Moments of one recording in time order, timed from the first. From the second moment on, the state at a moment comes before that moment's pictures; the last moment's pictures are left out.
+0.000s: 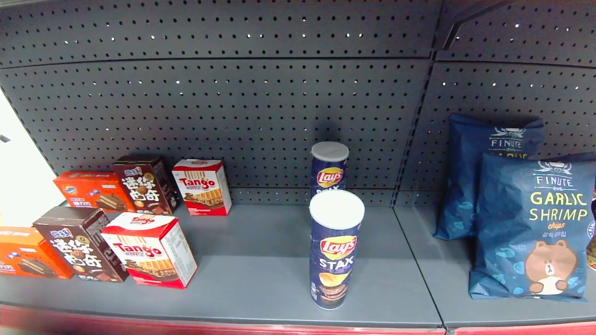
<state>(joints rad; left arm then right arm) 0.00 0.00 -0.03 0.02 -0.09 0.01 -0.05 0.08 0.00 0.00 -0.02 0.00</state>
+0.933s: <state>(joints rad) 0.00 0.00 -0.03 0.02 -0.09 0.00 -0.05 0.08 0.00 0.00 -0.02 0.00</state>
